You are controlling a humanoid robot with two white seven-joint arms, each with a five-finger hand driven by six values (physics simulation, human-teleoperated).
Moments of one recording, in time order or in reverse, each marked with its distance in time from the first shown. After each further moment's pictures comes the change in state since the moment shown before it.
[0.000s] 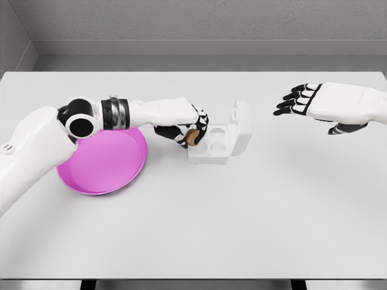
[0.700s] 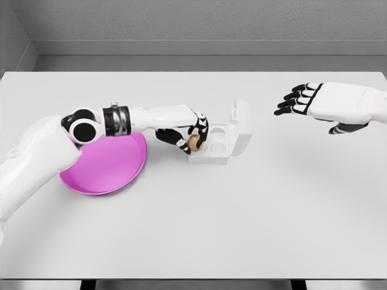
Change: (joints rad) left arm 0.011 -0.028 -0.053 0.098 0.125 0.000 0.014; right arm -0.002 -0.003 0.000 -0.001 0.001 0.000 0.000
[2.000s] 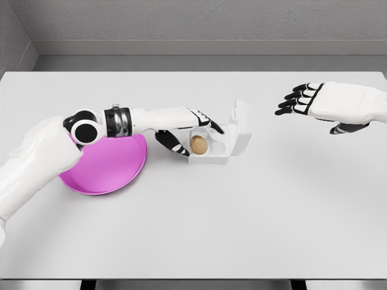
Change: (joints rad) left arm -0.003 0.002 -0.010 0.011 0.010 0.000 0.001; right arm 0.000 -0.004 0.000 -0.001 0.000 0.000 0.000
